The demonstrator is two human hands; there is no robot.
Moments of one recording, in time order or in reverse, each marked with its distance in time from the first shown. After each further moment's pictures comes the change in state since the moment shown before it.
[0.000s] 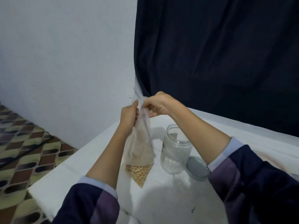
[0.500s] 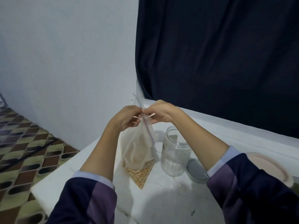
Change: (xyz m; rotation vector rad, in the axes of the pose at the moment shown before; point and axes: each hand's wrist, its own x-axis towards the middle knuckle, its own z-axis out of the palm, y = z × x) left_hand 0.006 0.017 -0.019 0.090 -0.373 -0.119; right_hand 0.002 0.021 -0.007 0.083 -0.220 -0.047
